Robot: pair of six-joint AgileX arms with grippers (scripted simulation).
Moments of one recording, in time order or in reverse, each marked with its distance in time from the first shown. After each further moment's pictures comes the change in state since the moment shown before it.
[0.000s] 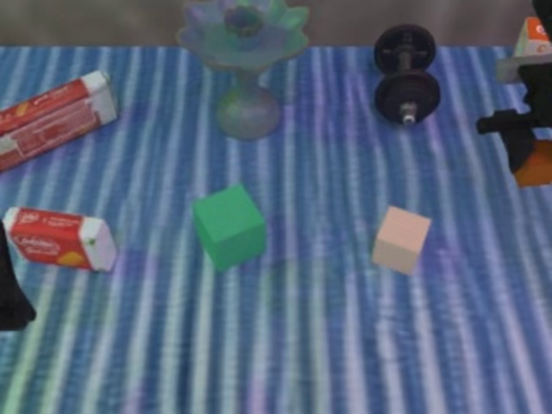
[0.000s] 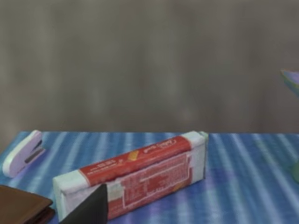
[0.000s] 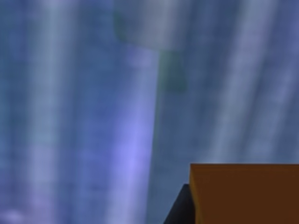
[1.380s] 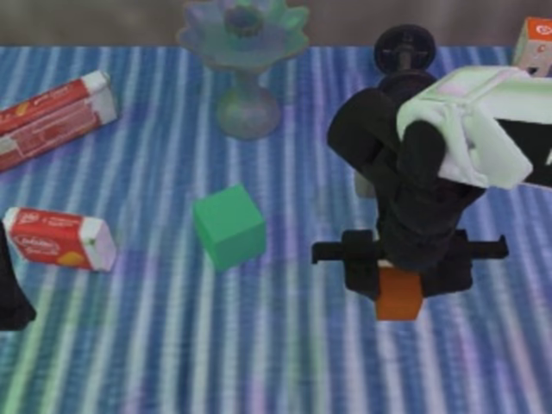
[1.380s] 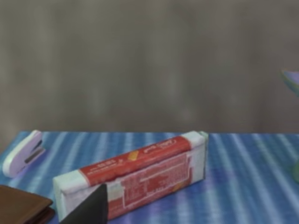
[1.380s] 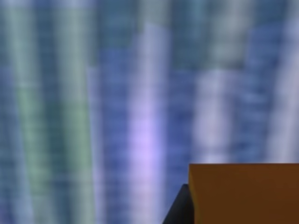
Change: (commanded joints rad) left arm 0.000 0.000 0.000 0.000 0.000 0.000; right arm 0.623 -0.428 -0.565 0.132 0.018 0.740
